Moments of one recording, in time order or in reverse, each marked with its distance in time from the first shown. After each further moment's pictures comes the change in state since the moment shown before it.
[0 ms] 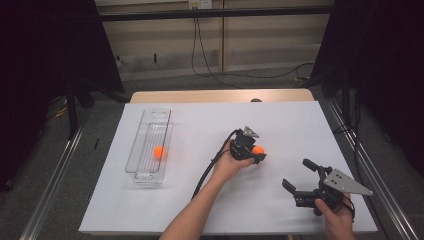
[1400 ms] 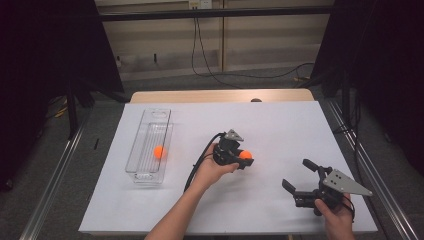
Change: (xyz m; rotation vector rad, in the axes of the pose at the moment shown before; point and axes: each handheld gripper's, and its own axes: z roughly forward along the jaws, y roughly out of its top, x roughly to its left) left arm 0.004 -0.019 -0.056 -0.001 -0.041 -0.020; right arm 0.001 0.000 0.000 0.005 -0.002 -0.012
